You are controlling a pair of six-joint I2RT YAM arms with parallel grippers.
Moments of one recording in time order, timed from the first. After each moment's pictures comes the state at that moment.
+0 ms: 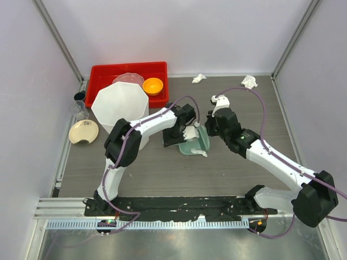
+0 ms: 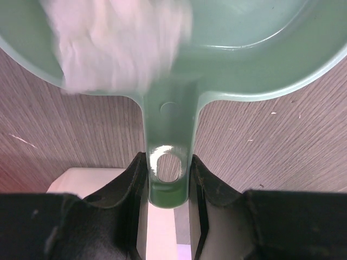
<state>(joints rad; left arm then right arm) -0.80 2.13 1.72 -1.14 -0.06 0.62 0.60 1.17 0.86 -0.24 0.27 0.28</state>
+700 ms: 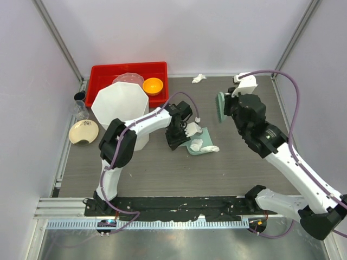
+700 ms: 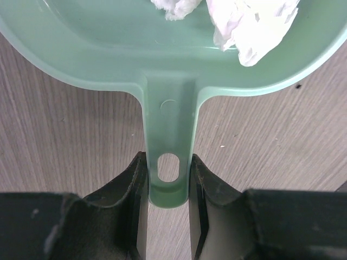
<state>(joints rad) -0.76 2.07 1.64 -1.00 0.20 0.57 0.61 1.05 1.14 -0.30 0.47 0.11</state>
